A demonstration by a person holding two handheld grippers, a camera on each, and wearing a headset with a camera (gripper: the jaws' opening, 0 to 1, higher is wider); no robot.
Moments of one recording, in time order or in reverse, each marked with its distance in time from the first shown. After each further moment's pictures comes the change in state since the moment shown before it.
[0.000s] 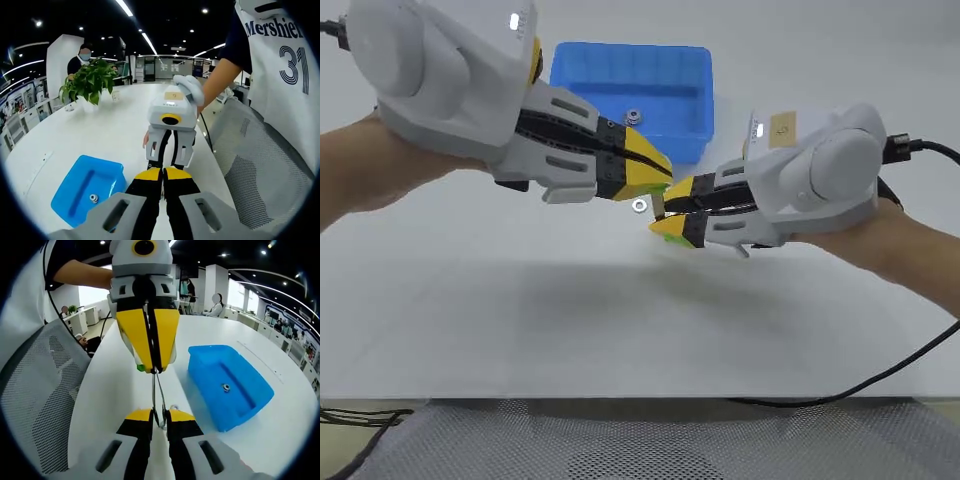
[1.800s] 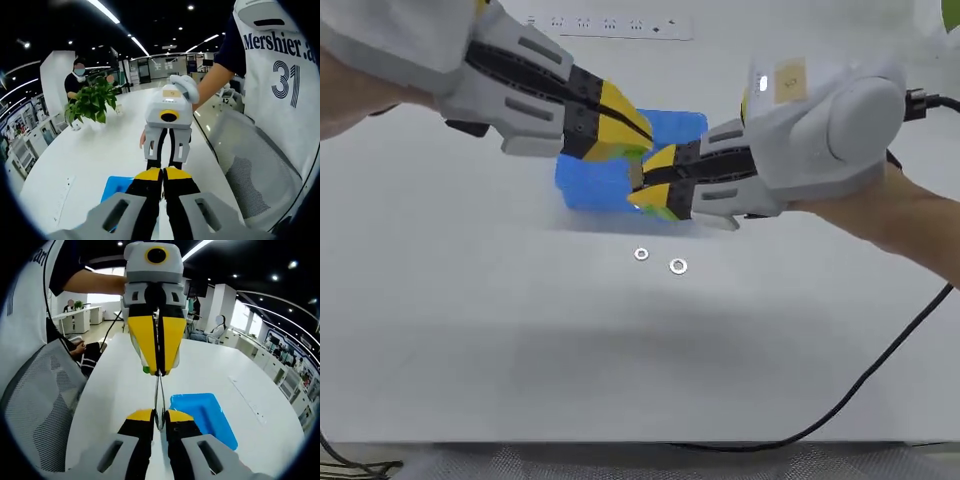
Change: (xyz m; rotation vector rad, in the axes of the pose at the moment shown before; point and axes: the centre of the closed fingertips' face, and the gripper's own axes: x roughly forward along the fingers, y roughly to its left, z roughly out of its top) left arm -0.059 0.025 0.063 0.150 0.012 0.011; right arm -0.023 -0.029 0.095 -0.158 -0.097 -0.039
